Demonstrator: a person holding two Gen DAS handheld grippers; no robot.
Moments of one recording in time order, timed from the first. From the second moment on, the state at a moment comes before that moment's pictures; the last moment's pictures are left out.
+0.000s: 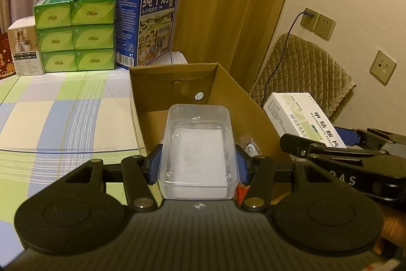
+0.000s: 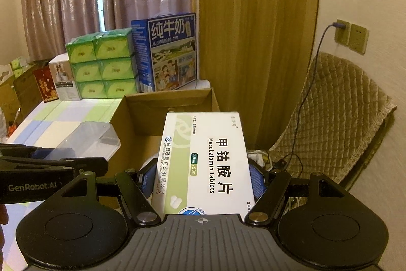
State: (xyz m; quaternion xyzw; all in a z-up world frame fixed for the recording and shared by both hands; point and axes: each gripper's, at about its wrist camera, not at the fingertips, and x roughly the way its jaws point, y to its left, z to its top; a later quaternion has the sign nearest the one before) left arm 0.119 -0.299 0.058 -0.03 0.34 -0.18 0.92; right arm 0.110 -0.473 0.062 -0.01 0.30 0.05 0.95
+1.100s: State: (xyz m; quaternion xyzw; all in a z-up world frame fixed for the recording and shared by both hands) left arm 0.138 -0.267 0.040 -0.05 0.36 -0.15 0.92; right arm 0.131 -0.463 0.054 -0.01 0.31 0.06 0.95
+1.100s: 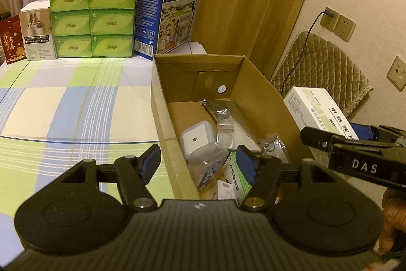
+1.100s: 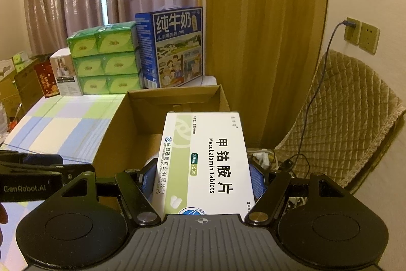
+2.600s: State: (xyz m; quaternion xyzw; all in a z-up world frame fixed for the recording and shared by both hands) left arm 0.065 -0.250 0.047 -0.04 0.34 -0.17 0.93; right arm 0.045 -0.490 0.060 0.05 0.31 0.03 0.95
